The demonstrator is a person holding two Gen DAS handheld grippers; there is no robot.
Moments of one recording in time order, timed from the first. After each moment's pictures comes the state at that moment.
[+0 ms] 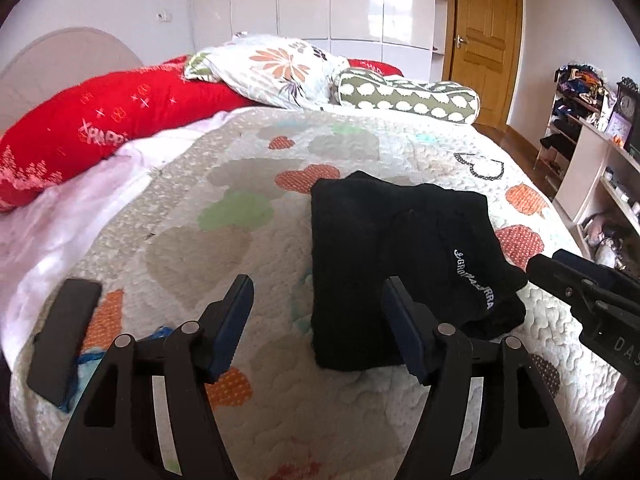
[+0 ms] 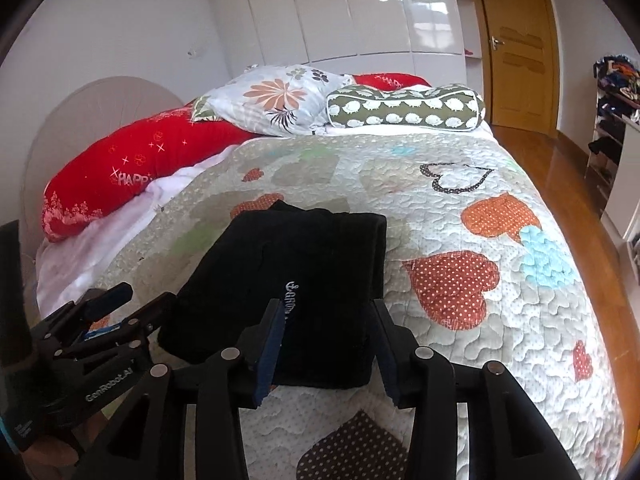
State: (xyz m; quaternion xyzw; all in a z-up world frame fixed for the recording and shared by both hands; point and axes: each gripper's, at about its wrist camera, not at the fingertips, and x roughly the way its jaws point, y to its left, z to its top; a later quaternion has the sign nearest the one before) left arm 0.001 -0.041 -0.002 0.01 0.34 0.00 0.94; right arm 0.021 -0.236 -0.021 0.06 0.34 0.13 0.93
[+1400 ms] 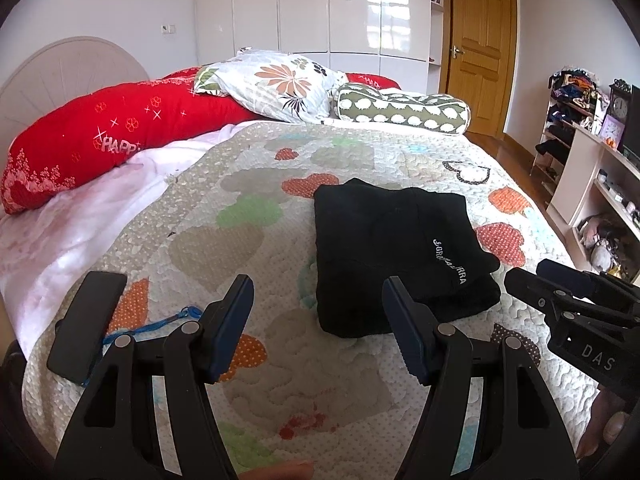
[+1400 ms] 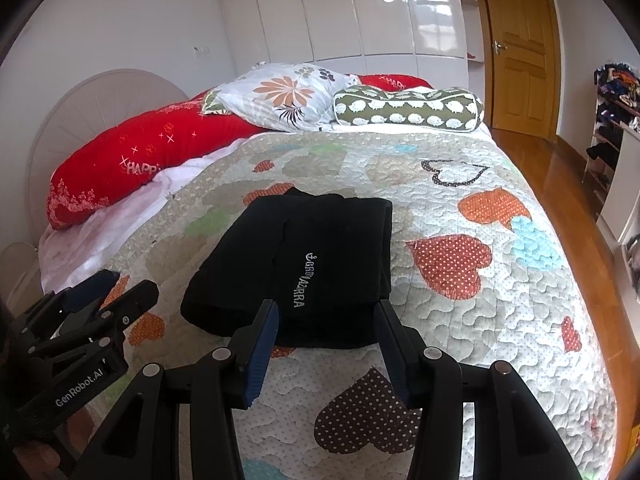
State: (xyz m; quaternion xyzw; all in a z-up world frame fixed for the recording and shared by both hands) left arm -0.041 -0.038 0.014 0.01 0.32 -0.01 0.95; right arm -0.014 -0.229 -0.017 0.04 0.34 0.12 0.93
